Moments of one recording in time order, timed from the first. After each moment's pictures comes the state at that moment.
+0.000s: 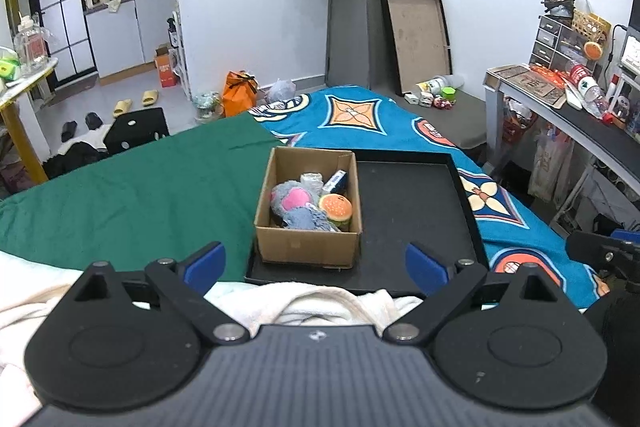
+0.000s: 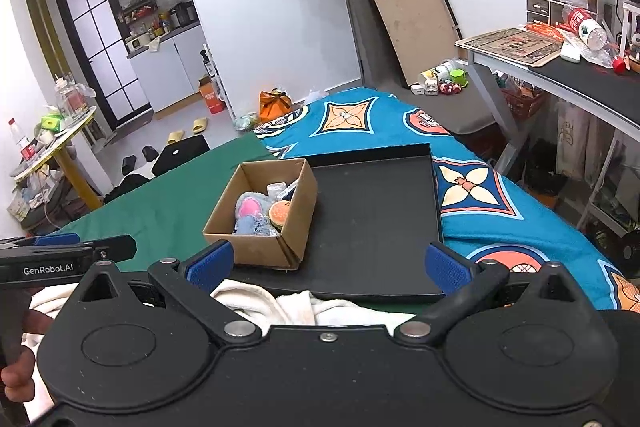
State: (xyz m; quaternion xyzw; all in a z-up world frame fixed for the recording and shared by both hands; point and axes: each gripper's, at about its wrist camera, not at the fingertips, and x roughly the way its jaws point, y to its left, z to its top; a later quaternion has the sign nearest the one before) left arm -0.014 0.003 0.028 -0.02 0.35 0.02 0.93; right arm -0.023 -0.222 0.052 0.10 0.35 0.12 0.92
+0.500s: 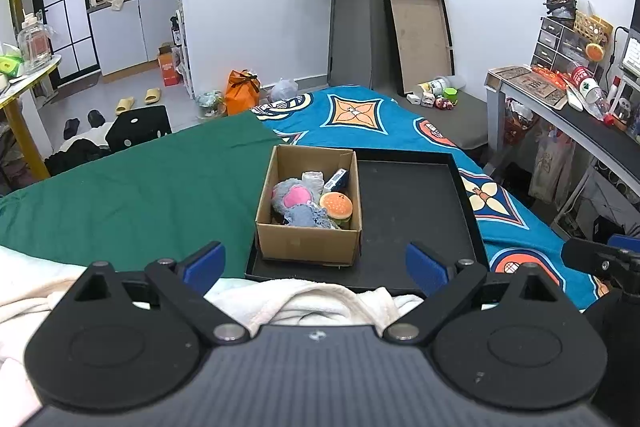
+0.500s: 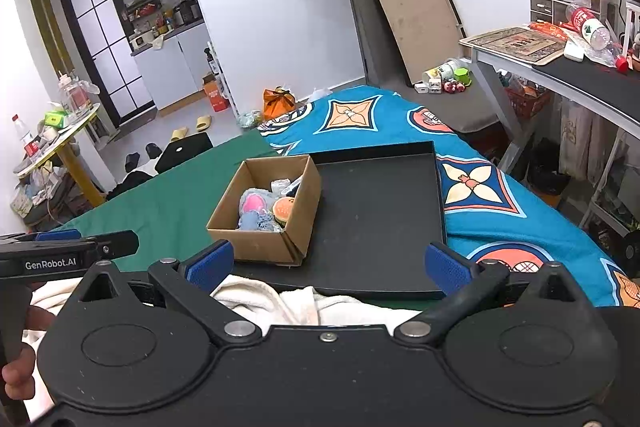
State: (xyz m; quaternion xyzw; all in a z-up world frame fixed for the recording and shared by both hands) left arm -0.020 0.001 0.026 -0.03 0.35 0.03 0.93; right arm -0.027 -0.221 0.051 0.09 0.35 0.12 0.92
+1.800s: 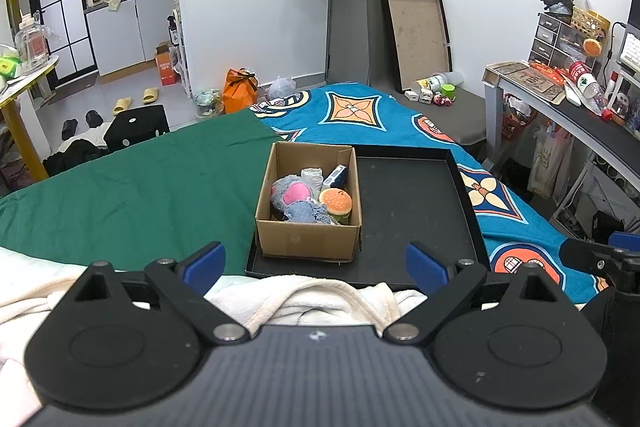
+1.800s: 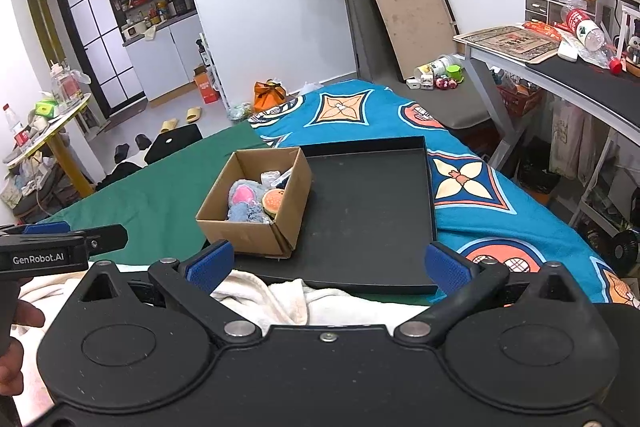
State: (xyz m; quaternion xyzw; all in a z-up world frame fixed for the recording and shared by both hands) left arm -0.020 0.001 0.025 -0.02 0.36 0.03 0.93; right arm -0.028 -0.217 0.049 0.08 0.36 0.11 0.92
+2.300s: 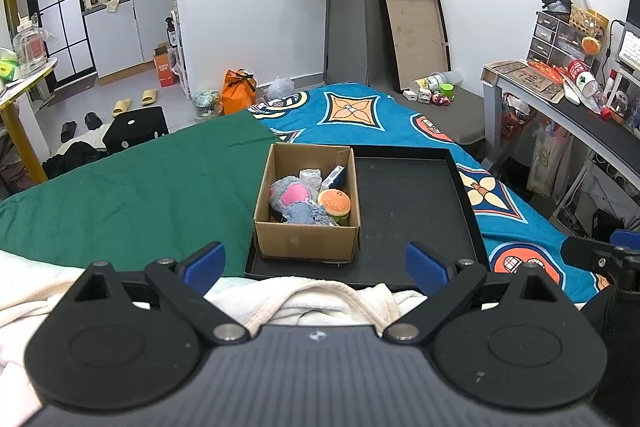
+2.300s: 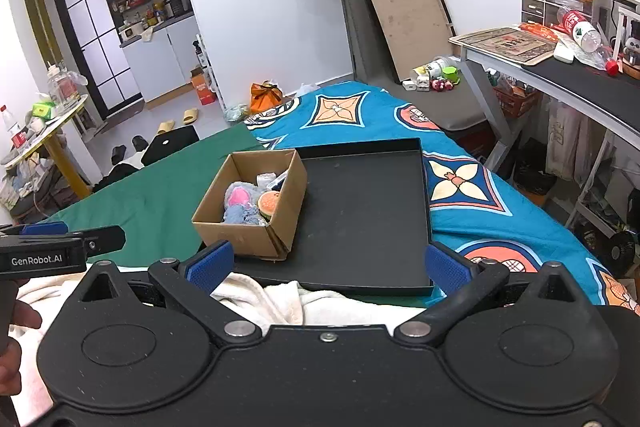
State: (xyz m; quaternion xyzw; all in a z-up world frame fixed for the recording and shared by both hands) left arm -0.019 0.000 0.025 -0.02 0.36 0.02 0.93; right arm -0.028 -0.220 0.050 0.08 0.36 0.11 0.92
